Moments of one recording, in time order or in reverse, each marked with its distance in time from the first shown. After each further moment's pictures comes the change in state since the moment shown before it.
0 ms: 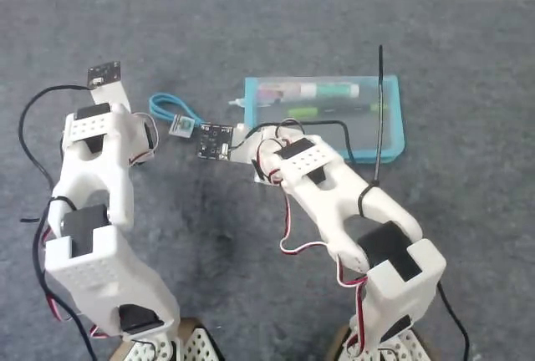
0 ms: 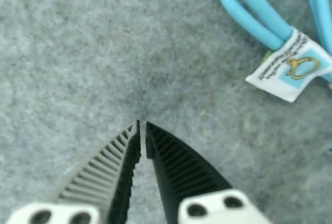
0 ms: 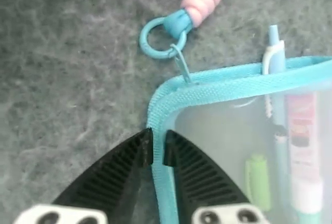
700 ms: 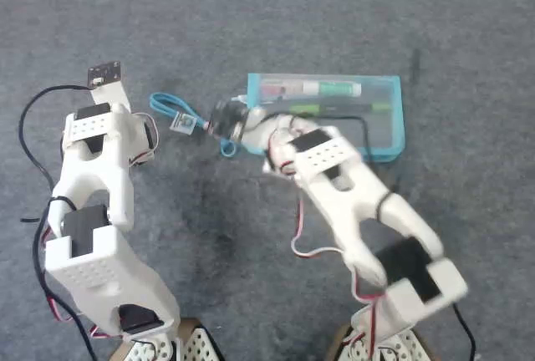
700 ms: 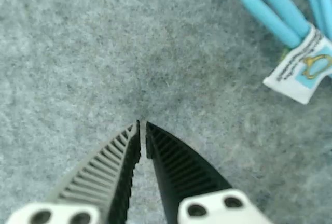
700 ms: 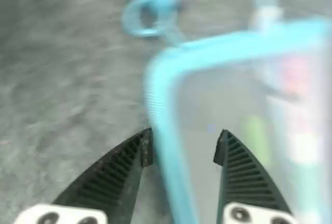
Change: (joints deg) left arm 0.0 0.0 0.0 0.0 0.0; right arm 4.1 -10.5 -0.2 8.2 -10.0
